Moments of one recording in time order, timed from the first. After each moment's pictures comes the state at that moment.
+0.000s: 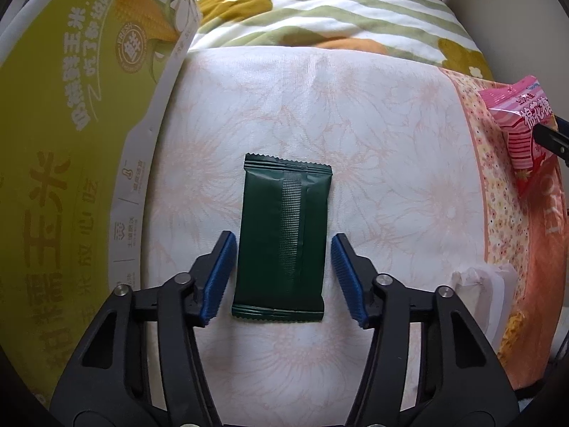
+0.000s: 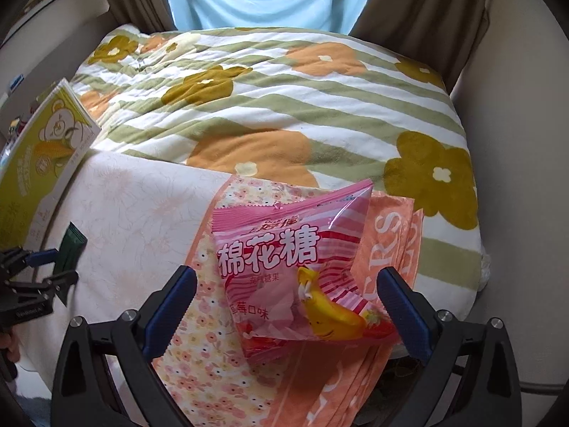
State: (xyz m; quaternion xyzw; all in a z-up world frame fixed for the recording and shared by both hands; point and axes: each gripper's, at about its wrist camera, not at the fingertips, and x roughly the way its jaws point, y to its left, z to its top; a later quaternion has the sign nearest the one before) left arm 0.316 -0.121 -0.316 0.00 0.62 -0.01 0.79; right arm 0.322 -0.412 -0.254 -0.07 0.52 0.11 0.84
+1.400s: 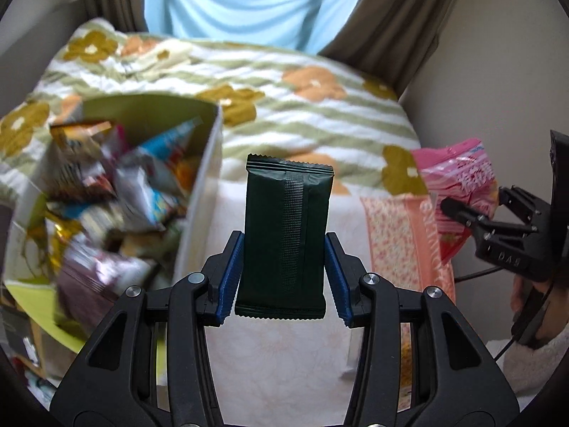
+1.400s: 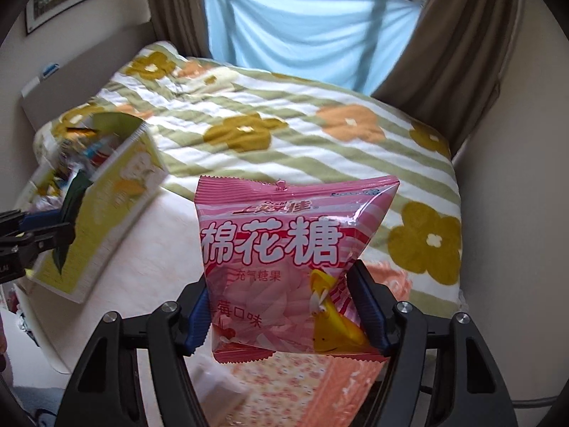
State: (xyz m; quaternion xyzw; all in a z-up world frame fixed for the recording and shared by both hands) left arm 0.284 -0.075 -0.123 -0.09 0.47 -0.06 0.88; right arm 0.285 -0.329 -0.123 -0.12 0.45 0.15 0.87
